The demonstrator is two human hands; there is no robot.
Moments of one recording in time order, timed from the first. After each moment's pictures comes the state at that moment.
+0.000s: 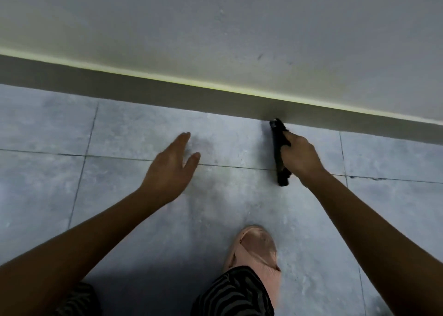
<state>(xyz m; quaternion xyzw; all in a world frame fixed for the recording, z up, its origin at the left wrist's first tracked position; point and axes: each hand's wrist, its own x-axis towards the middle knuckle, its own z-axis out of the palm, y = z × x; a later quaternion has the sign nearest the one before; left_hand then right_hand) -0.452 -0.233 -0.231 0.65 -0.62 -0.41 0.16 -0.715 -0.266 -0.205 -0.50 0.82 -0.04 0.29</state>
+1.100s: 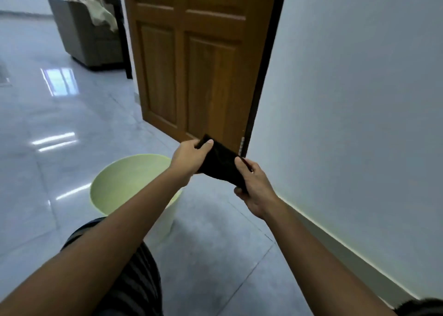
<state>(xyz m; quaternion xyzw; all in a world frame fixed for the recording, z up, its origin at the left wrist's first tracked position) -0.137 0.029 0.165 0.75 -0.25 -0.23 0.58 -0.268 -0.060 0.127 -0.54 0.35 -0.24 0.72</state>
